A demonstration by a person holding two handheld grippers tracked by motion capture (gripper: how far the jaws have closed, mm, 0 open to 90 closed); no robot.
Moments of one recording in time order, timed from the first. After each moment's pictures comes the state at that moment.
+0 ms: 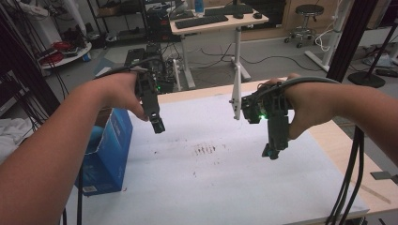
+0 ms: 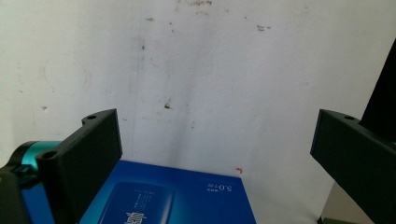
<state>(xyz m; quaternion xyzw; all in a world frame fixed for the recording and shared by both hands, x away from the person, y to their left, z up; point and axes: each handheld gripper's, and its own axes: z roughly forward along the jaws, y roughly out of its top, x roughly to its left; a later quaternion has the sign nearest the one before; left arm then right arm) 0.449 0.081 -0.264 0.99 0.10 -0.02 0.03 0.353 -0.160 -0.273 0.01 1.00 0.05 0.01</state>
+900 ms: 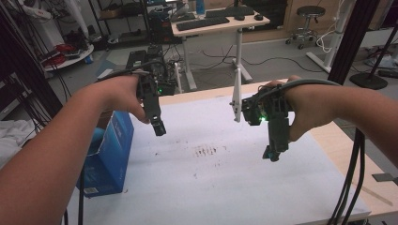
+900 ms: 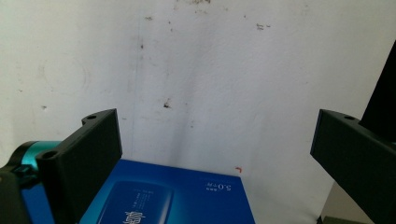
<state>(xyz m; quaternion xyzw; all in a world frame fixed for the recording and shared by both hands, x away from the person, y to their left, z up) 0.446 0.079 -0.264 0.99 0.10 -0.02 0.02 0.353 -0.161 -0.274 0.01 1.00 0.05 0.01</state>
